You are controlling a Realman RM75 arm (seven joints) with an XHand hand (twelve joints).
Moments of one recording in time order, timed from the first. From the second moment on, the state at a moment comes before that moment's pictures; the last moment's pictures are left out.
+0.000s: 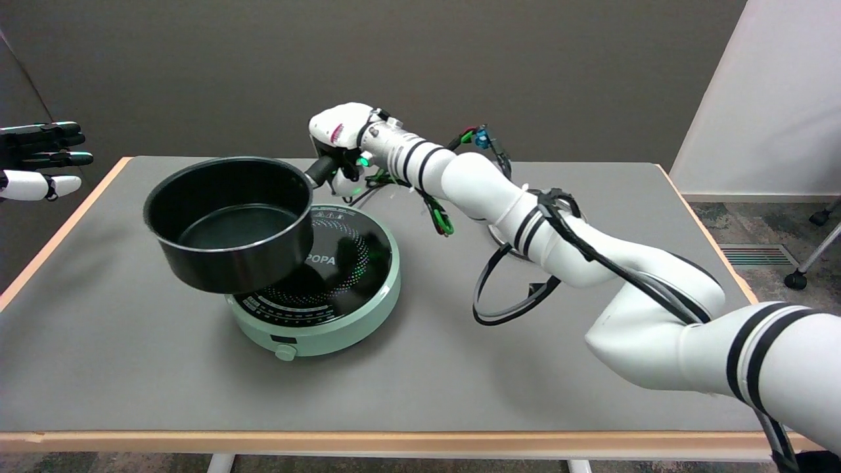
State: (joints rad) arm 0.97 -1.47 -2.25 0.73 1.49 -0.08 -0.92
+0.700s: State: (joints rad) arm 0.80 -1.47 -2.02 0.90 1.43 0.04 -1.03
